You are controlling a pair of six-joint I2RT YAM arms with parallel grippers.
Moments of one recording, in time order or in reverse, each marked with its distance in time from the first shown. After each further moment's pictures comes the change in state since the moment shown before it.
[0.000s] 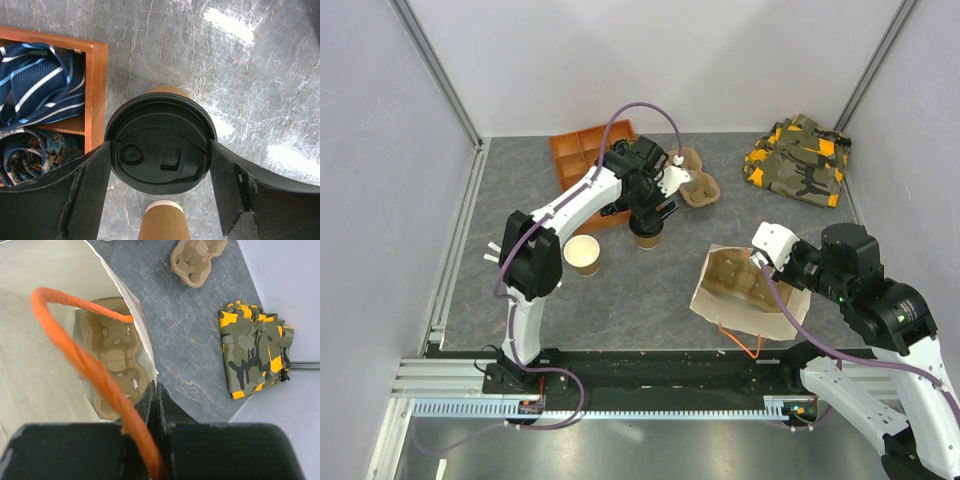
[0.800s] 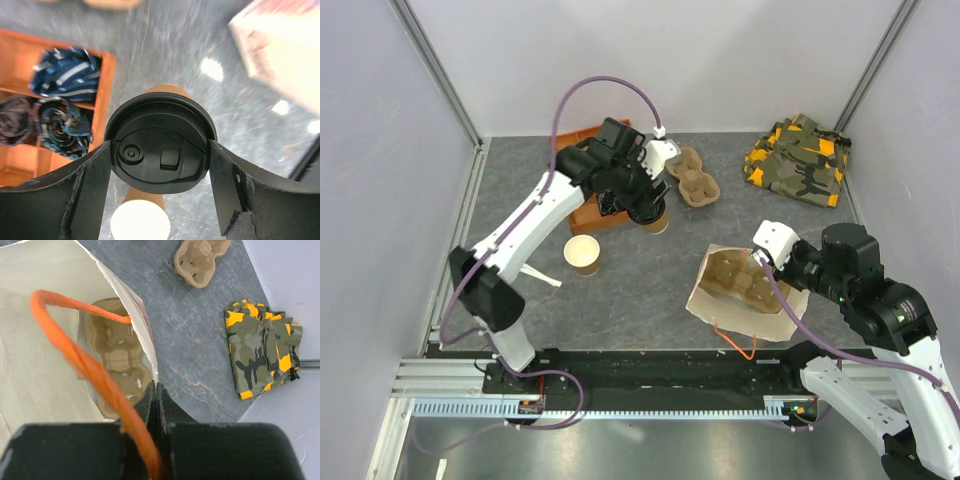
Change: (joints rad) left arm -0.011 -0.299 -0.068 -0.002 0.044 -0.104; right arm 0.000 0.000 0.000 0.000 -0.008 0.039
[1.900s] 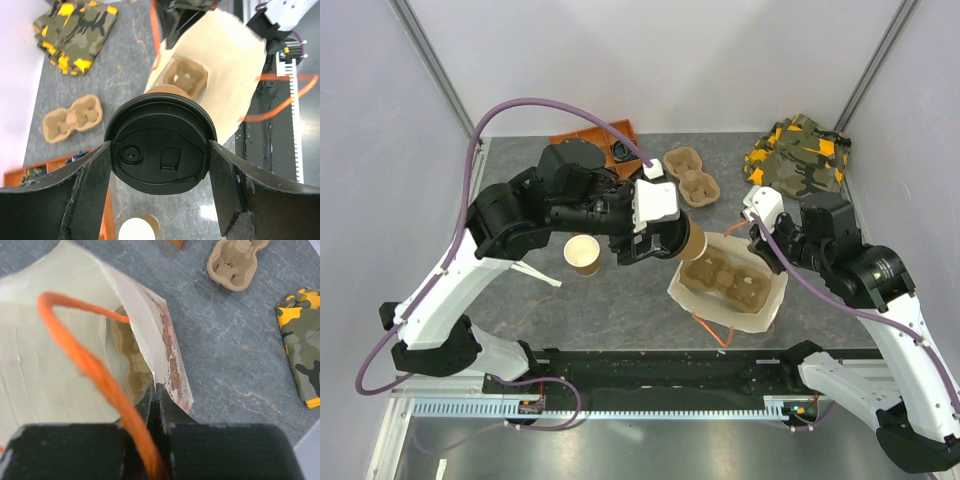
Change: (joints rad) left arm -0.369 -0.370 0.208 -0.160 0.068 0.113; right arm 0.000 0.187 0.096 0.022 -0.095 0.271
